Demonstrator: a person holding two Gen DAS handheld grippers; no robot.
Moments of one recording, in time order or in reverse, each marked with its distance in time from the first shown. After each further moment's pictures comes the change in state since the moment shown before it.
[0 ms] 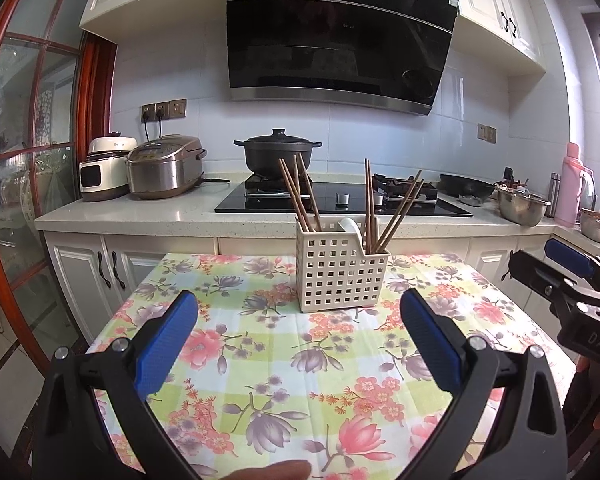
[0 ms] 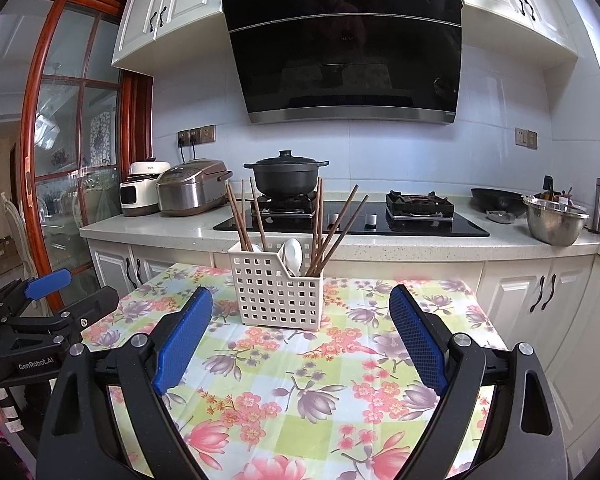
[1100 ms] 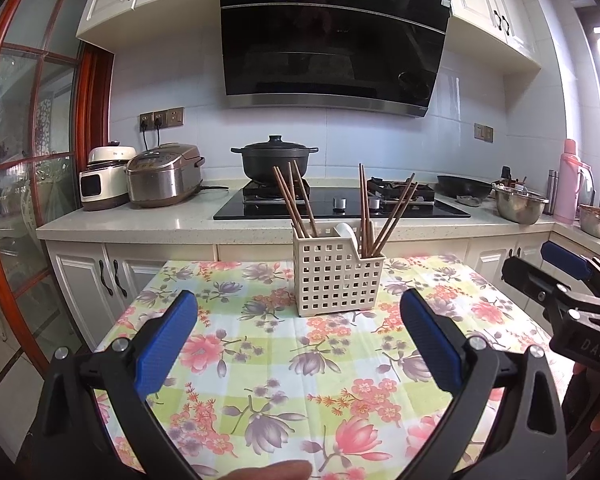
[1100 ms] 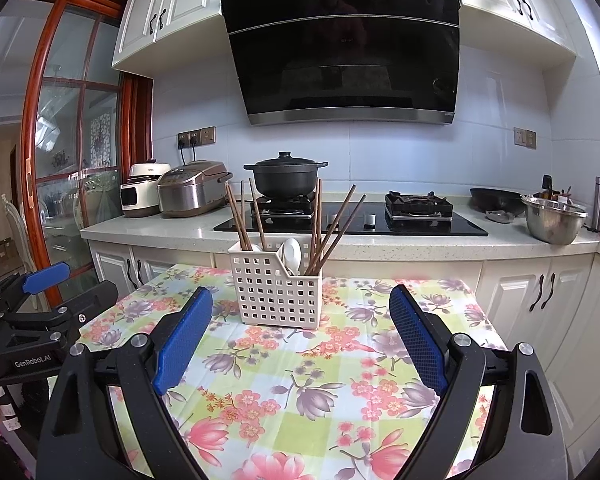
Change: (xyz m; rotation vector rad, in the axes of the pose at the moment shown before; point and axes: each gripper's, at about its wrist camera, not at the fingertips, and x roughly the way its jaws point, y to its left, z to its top) left arm -0.008 -0.008 0.003 0.022 -0.014 0.000; right arm -0.004 -0.002 0.000 0.006 0.000 0.000
